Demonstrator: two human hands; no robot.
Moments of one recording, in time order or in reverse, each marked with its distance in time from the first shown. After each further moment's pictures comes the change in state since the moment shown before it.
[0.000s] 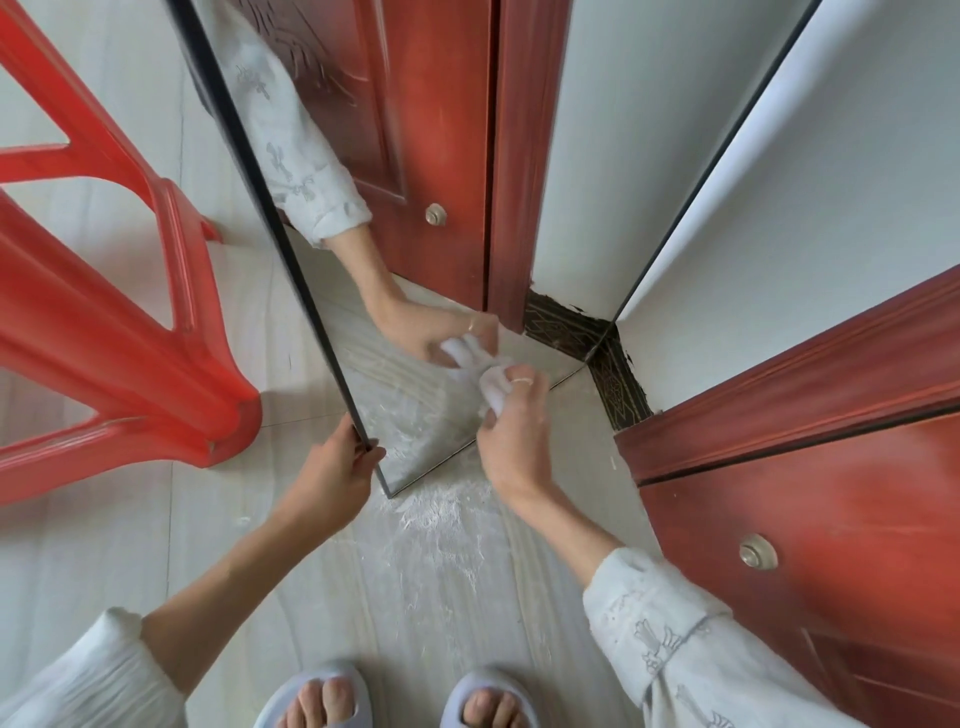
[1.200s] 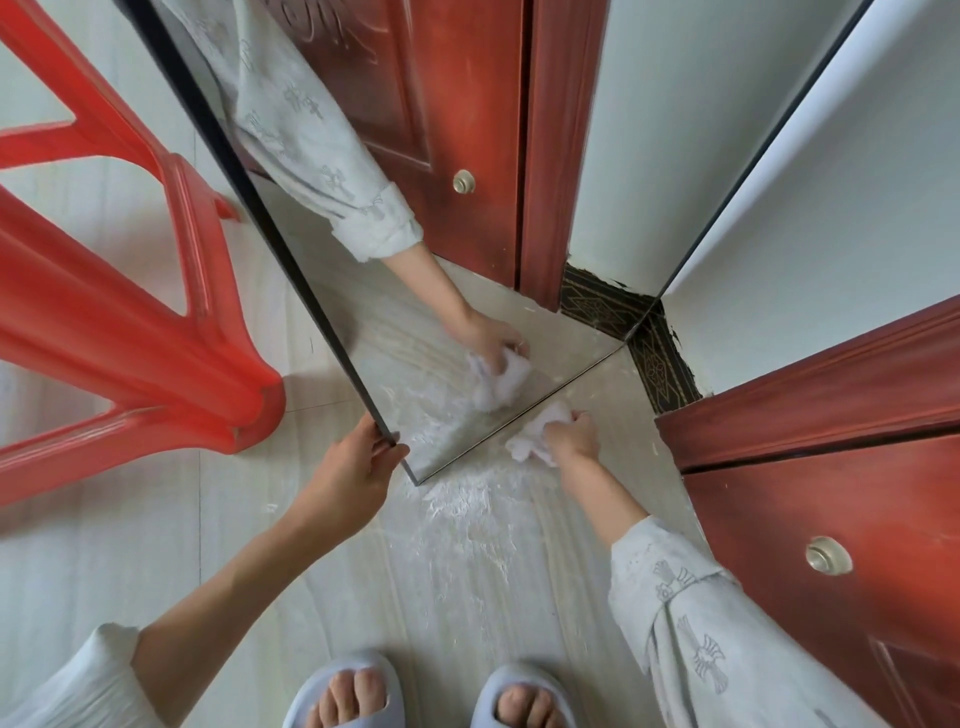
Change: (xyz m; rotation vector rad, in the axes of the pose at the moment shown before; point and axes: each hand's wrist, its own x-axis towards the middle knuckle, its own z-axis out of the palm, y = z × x) left_hand 0.002 -0.012 -0.002 0.020 -0.058 0.073; right_hand 0.036 0.089 0.048 0.318 -0.126 0.785
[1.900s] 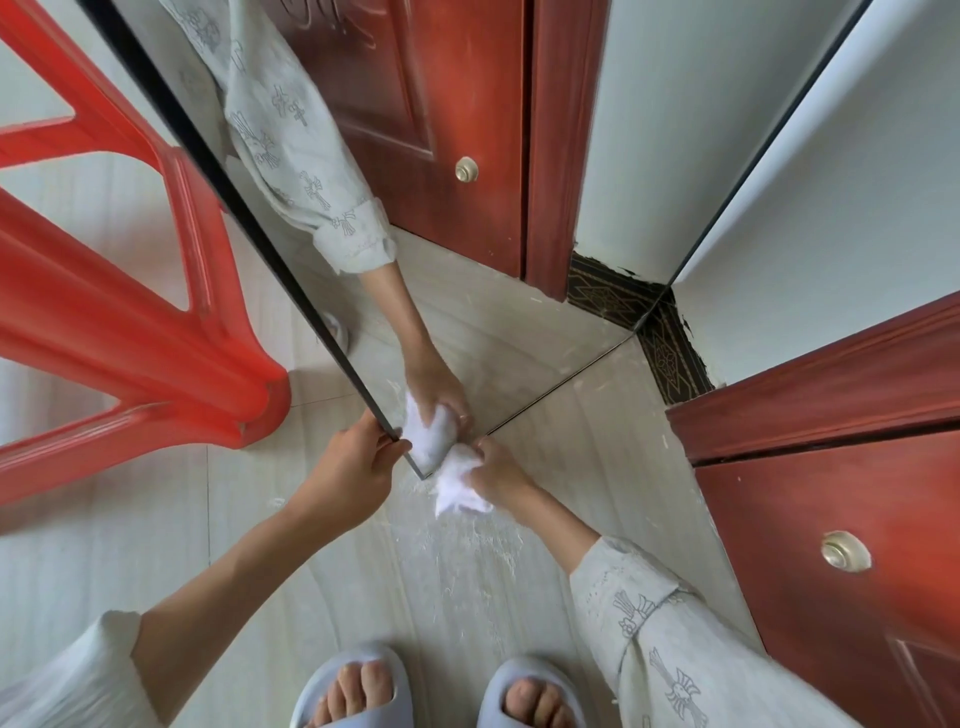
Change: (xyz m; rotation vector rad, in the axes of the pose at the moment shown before) left_hand 0.006 -0.003 -0.003 0.165 -0.012 -0.023; right_hand -0.047 0.020 0.051 -0.324 -0.567 -0.127
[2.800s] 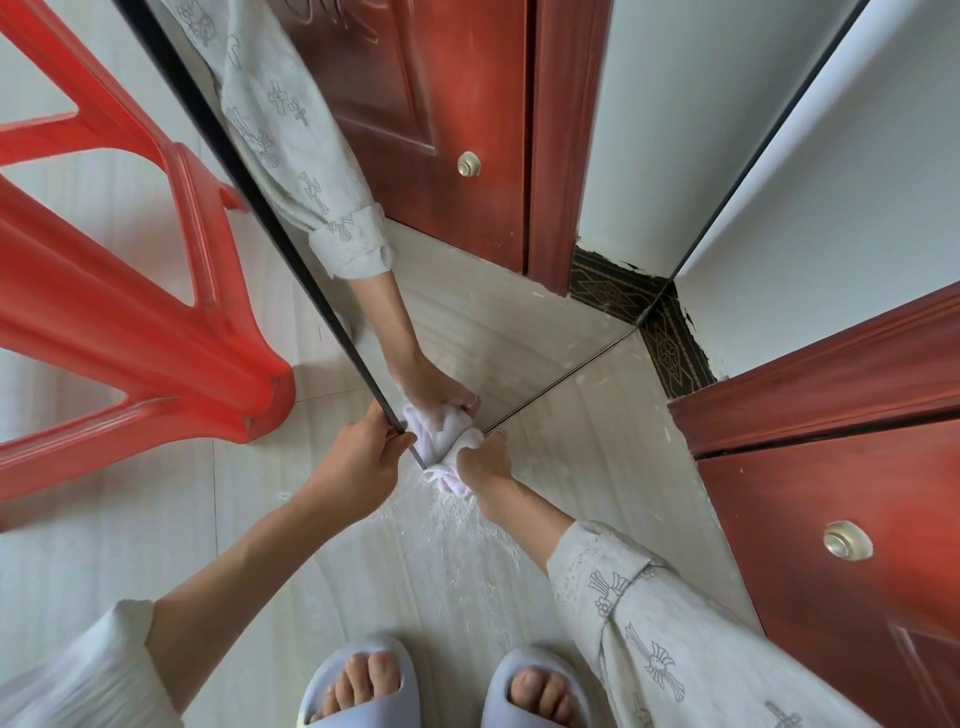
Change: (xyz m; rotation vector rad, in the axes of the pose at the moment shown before) left_hand 0.003 -0.004 0.001 0.095 -0.051 0.018; right_hand 0.002 -0.013 0.027 0.244 0.222 0.178
